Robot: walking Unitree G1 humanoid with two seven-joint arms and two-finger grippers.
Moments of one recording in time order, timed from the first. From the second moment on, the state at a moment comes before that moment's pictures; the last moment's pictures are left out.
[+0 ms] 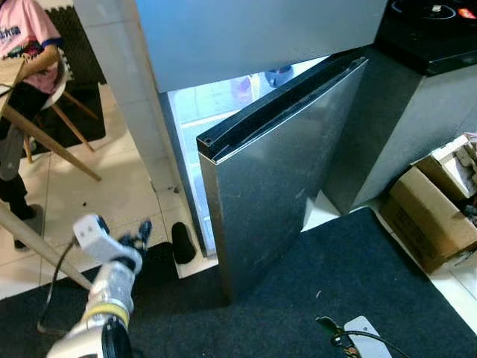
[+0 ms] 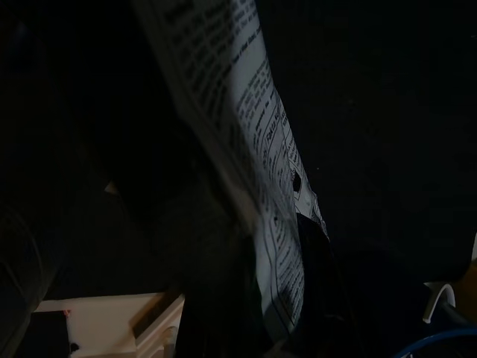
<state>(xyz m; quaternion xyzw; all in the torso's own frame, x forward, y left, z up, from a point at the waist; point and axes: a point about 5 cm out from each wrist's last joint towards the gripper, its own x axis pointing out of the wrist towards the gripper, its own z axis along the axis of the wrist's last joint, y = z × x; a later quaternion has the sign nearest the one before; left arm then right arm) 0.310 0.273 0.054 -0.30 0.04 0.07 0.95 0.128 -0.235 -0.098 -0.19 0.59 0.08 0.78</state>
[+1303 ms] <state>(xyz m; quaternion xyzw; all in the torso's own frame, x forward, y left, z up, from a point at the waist) 0.272 0.035 0.043 -0.37 0.15 -0.56 0.72 0.128 -0.243 -0.097 -0.19 0.59 0.07 0.78</state>
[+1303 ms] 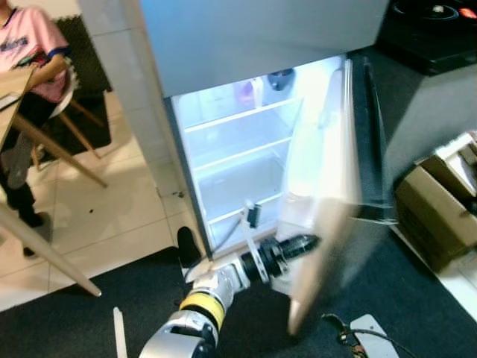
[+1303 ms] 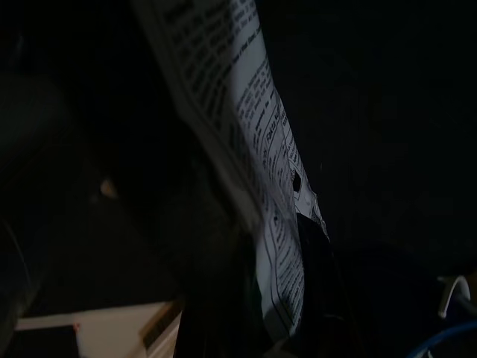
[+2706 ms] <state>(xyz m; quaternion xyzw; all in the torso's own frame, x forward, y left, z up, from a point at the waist) 0.139 0.200 -0.097 -0.15 0.46 0.03 0.88 0.167 -0.216 -0.085 0.00 0.50 0.06 0.86</state>
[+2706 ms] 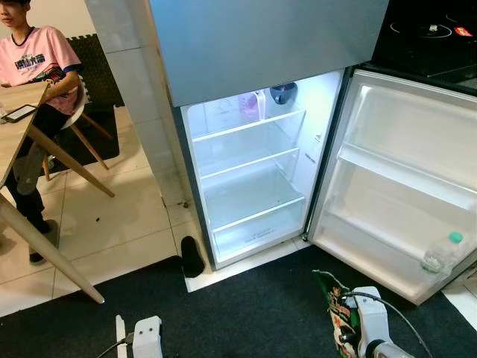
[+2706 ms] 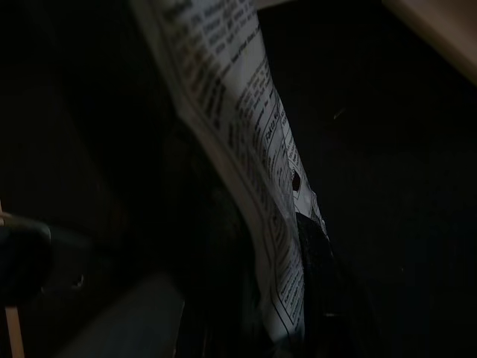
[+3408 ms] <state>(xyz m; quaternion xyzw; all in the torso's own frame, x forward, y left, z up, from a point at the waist) 0.143 0.187 -0.097 -0.17 0.45 0.01 0.87 0.167 -0.219 -0.085 0.00 0.50 0.05 0.86</state>
